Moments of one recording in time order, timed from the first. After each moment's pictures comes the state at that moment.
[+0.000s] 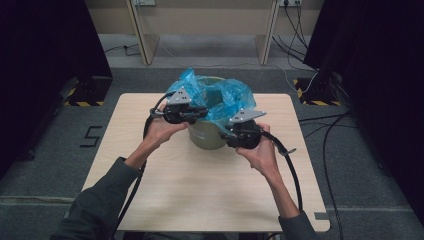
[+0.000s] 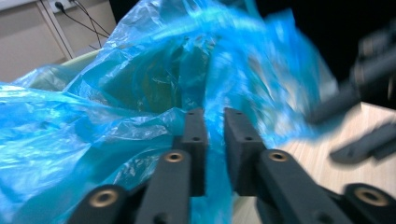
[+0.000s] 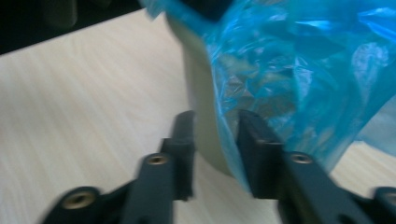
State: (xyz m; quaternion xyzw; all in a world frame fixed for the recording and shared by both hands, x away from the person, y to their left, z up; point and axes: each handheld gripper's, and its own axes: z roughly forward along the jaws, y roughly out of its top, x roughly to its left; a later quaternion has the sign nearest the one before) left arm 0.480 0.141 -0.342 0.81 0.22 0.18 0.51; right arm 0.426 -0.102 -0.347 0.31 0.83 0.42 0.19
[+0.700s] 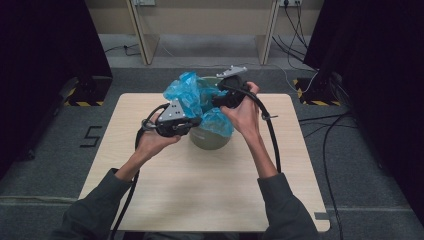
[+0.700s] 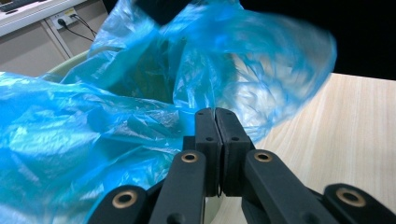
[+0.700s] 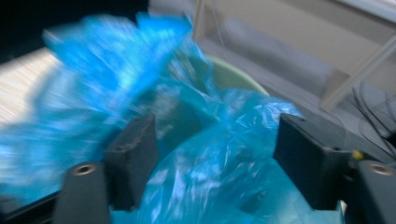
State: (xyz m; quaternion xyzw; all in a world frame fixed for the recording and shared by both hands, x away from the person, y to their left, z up) left arm 0.447 0.158 -0.348 0.82 0.18 0.22 0.50; right arm 0.505 -0.056 -0.287 0.38 0.80 0.35 0.30
